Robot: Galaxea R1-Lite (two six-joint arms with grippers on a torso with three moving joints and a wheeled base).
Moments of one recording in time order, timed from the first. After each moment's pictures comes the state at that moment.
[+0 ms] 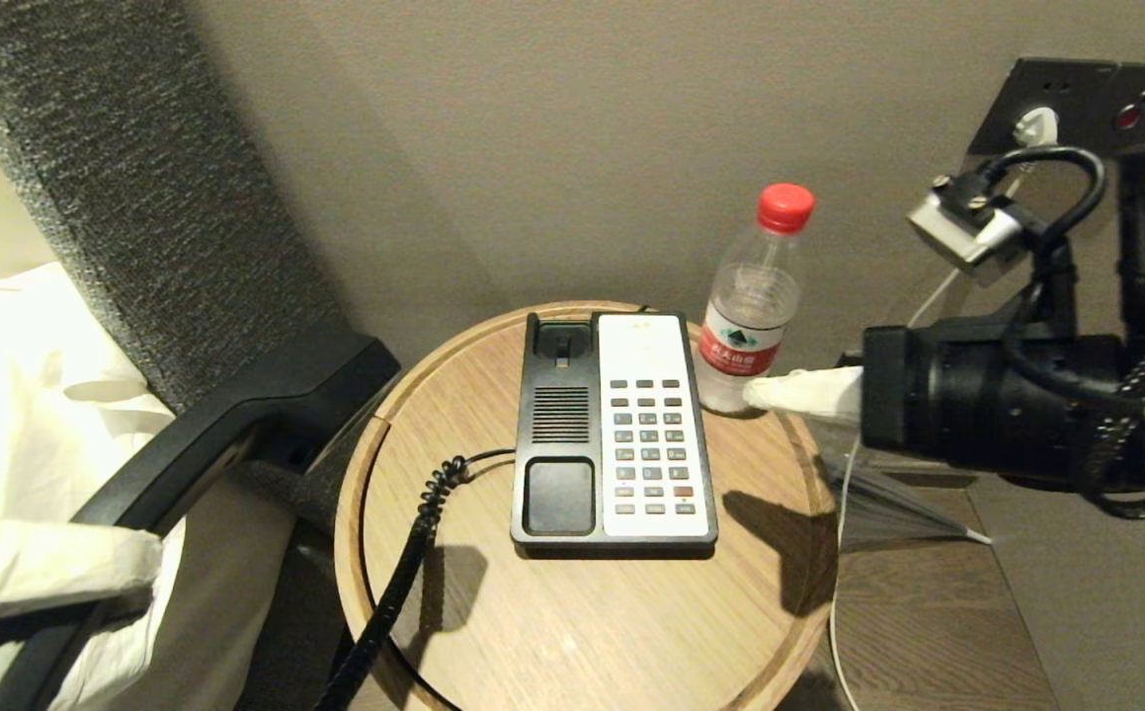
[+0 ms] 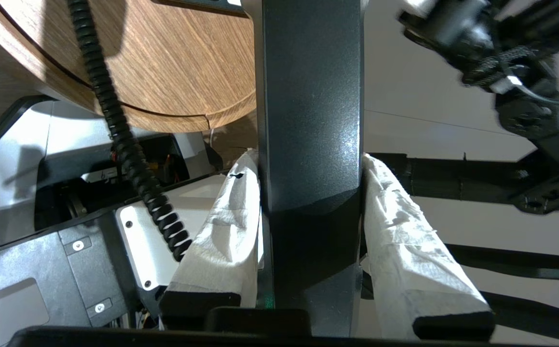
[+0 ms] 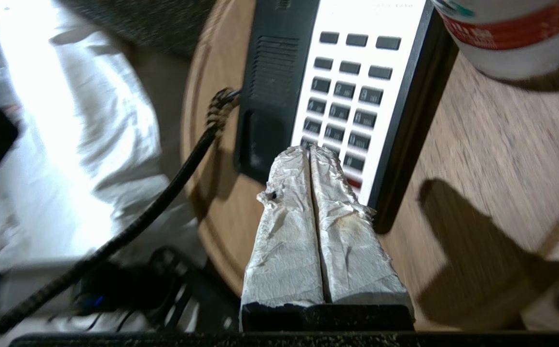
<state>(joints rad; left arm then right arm) -0.79 1.00 -1.27 0.71 -0.20 -0.91 0.71 1.43 -1.01 -0.05 0.10 0.53</state>
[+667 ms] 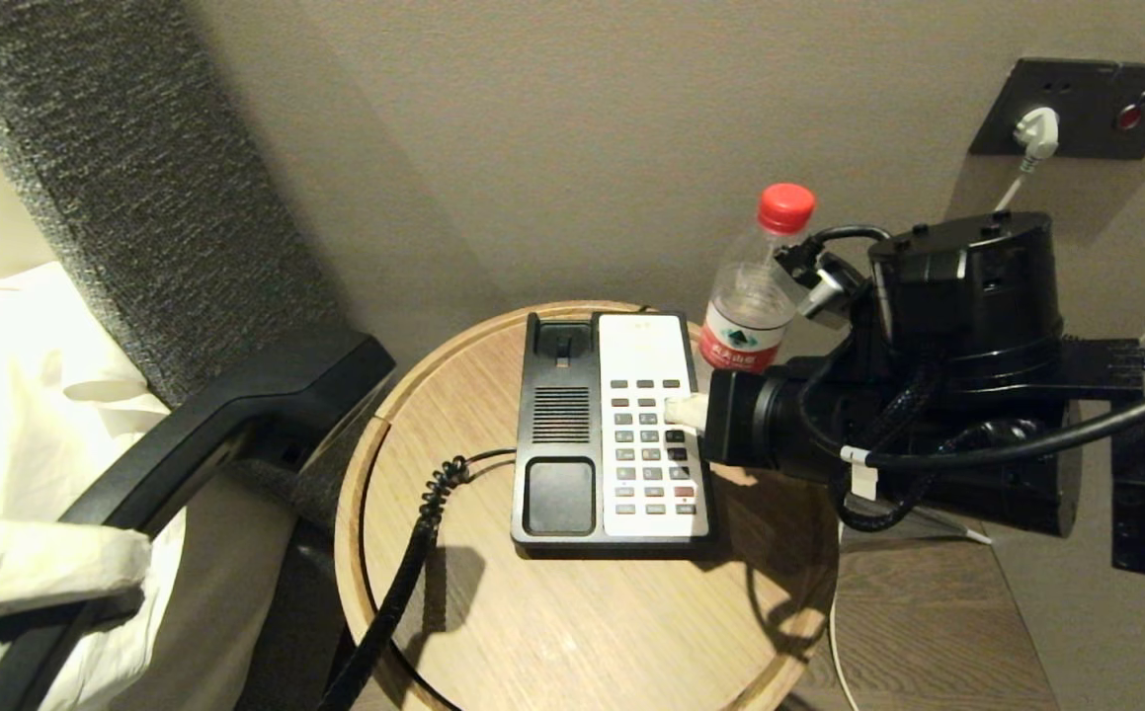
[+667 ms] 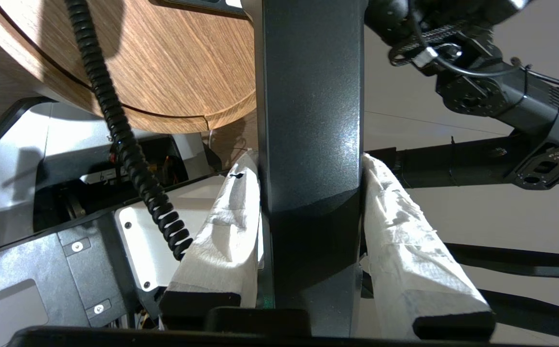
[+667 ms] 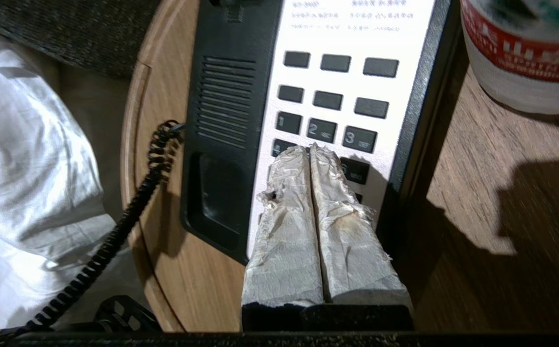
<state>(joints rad) -0.79 0.99 -1.27 0.71 -0.20 -0.91 0.78 1.64 -1.00 -0.24 -0.08 0.52</state>
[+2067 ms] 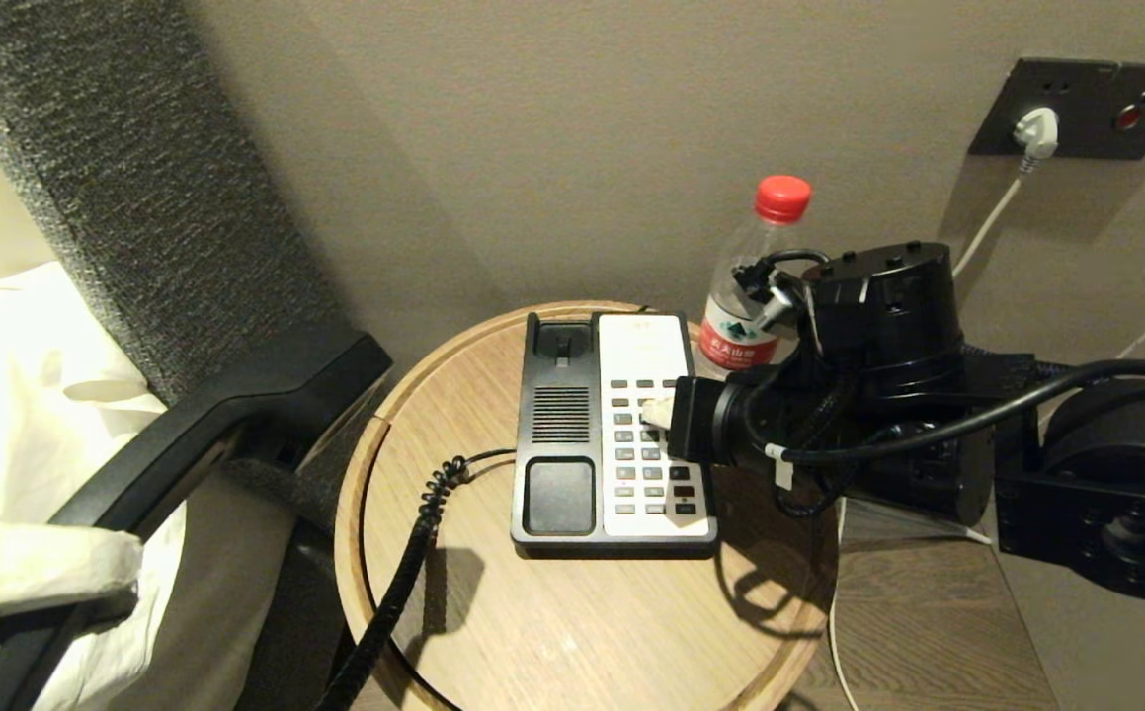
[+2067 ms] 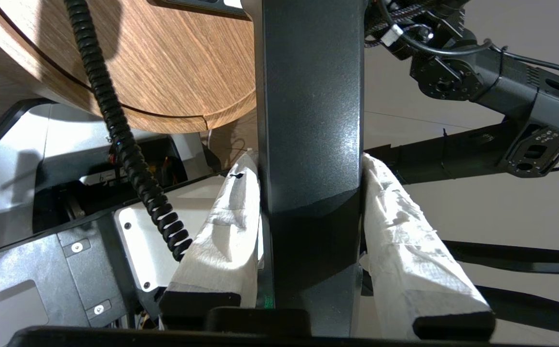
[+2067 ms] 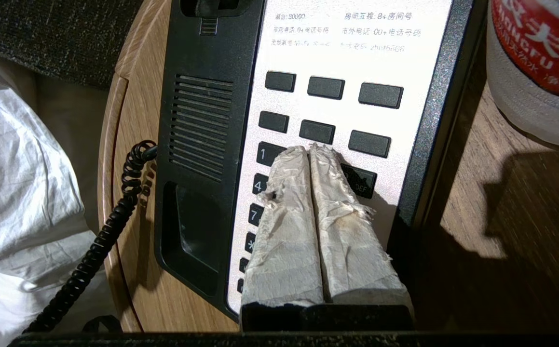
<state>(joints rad) -0.79 0.98 -1.27 0.71 -0.20 -0.91 0.75 1.74 -1.02 -0.32 -0.07 0.52</state>
